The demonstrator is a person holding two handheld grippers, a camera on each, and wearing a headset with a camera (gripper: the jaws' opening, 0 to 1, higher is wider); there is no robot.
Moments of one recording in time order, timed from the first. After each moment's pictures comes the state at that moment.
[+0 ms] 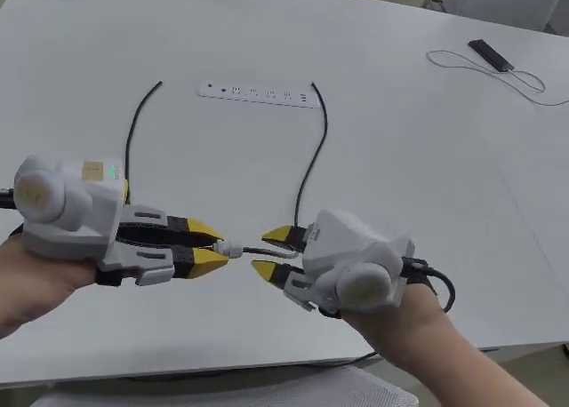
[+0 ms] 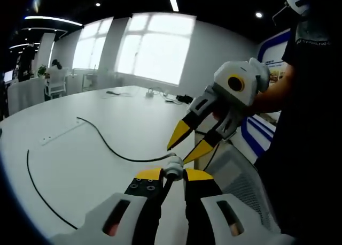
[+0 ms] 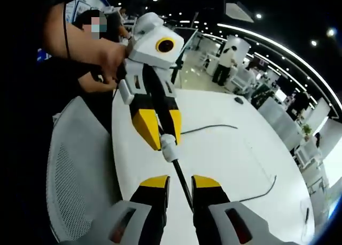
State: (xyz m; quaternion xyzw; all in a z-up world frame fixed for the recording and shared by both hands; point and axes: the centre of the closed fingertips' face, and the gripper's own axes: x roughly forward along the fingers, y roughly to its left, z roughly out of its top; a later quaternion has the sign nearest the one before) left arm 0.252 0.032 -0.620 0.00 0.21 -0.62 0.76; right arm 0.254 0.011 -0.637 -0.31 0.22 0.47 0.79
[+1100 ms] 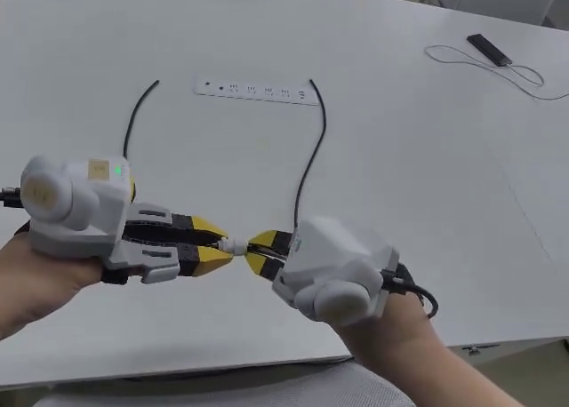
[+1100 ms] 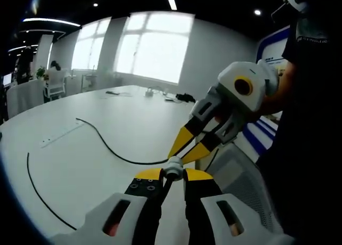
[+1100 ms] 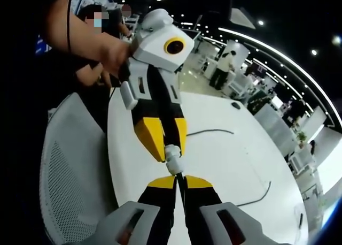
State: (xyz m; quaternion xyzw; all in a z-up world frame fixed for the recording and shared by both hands) left arm 0.253 0.026 -0.622 0.01 0.21 -0.62 0.76; right arm 0.257 0.020 -0.636 -0.33 0.20 0.46 0.80
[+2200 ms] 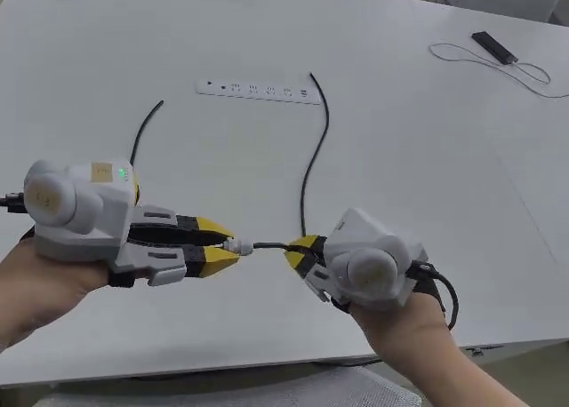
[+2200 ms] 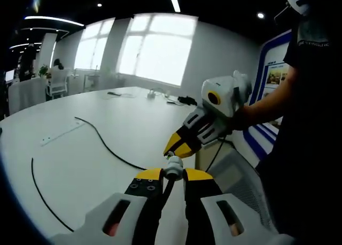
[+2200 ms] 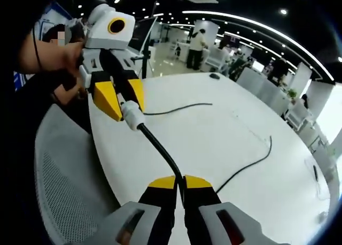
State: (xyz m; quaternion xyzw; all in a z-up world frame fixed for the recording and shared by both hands) left arm 0.252 0.019 -0.618 -0.01 0.21 -0.61 0.76; right arm 0.279 -0.044 -0.672 -0.23 0.30 0.37 0.85
